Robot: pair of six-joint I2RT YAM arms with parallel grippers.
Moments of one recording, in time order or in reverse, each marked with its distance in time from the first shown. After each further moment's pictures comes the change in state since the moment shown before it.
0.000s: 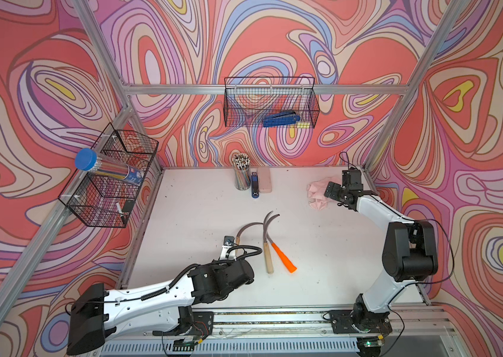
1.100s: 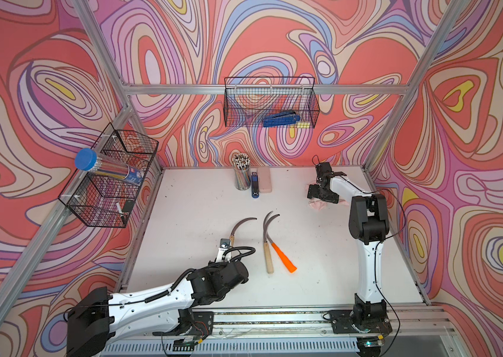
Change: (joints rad) left arm 0.071 -0.025 -0.144 0.192 -0.014 0.111; right arm 0.084 0.576 0.649 -0.483 0.032 0.006
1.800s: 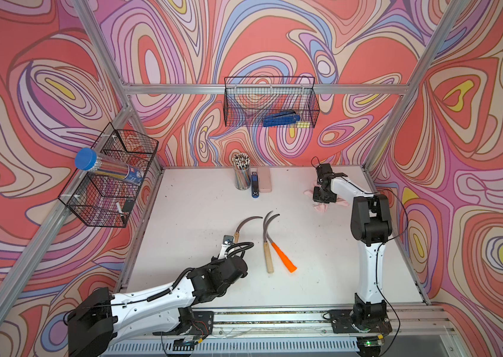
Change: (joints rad) left arm 0.070 0.018 -0.023 0.170 0.059 0.146; right arm 0.010 -0.103 -0.130 0.010 0.017 -0.050
